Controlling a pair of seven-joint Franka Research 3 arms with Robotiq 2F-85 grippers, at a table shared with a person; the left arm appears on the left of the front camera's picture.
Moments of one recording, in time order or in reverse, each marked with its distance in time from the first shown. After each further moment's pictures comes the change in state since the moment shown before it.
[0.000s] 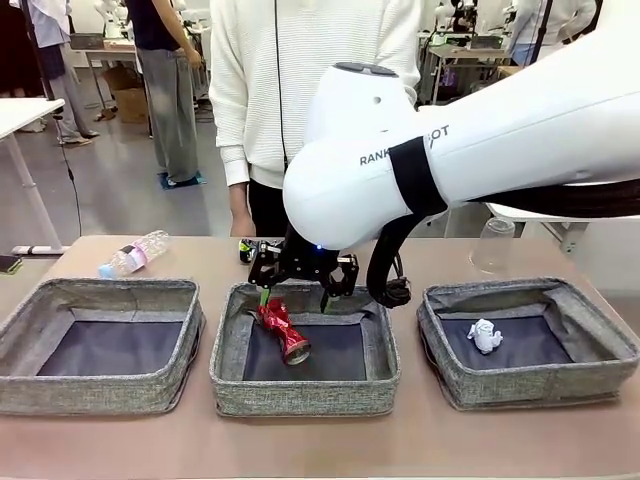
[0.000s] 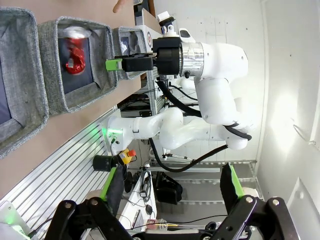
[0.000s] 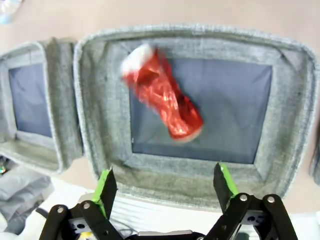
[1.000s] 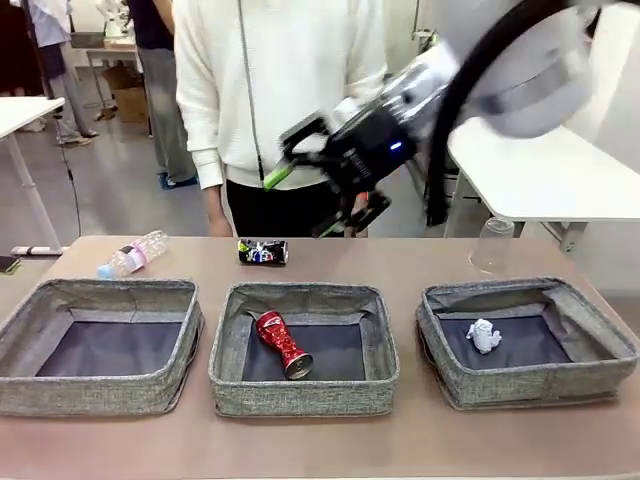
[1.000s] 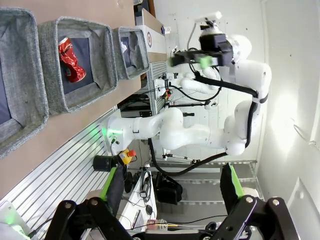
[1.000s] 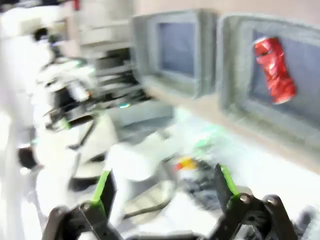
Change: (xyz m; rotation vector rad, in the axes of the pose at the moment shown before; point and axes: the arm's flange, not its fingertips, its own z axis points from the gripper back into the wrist) left arm 0.000 -0.001 0.000 0.001 -0.001 -0.002; right arm 0.012 -0.095 0.153 0.796 0.219 -0.063
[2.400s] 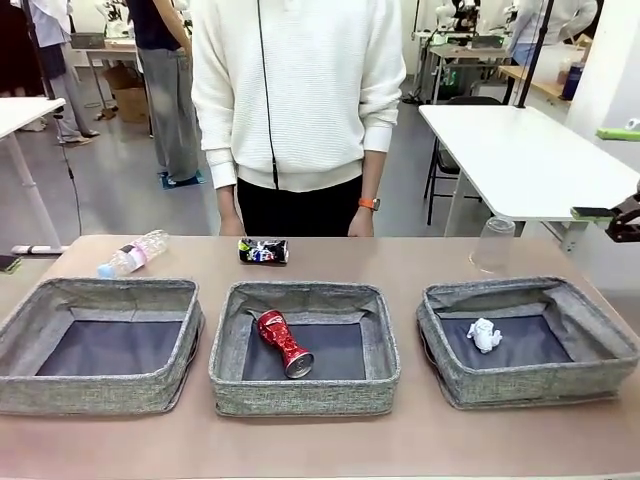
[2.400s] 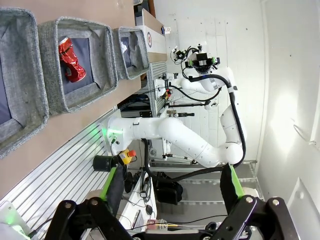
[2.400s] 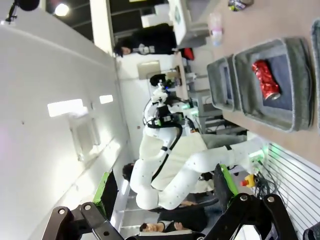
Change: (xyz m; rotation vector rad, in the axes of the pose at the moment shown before) left arm 0.000 0.000 0.000 0.000 0.000 0.001; right arm -0.078 -0.215 0.246 0.516 -0.286 -0.074
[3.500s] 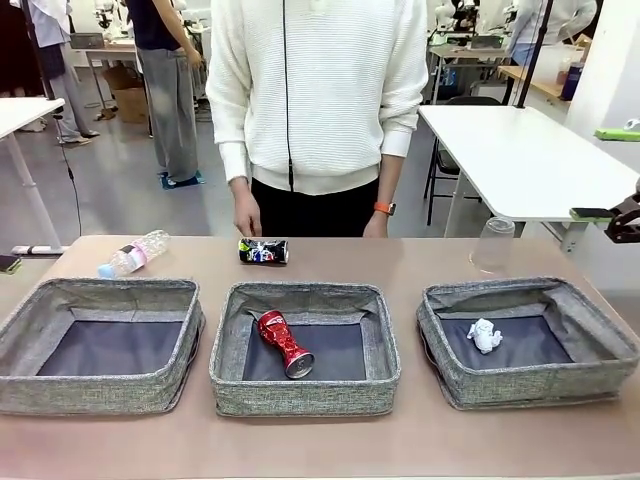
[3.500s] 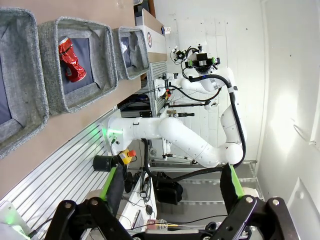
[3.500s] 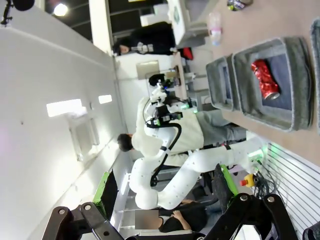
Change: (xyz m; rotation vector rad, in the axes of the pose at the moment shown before) left arm 0.000 0.000 0.000 0.000 0.000 0.000; right arm 0.000 0.000 -0.001 -0.006 0.002 -0.001
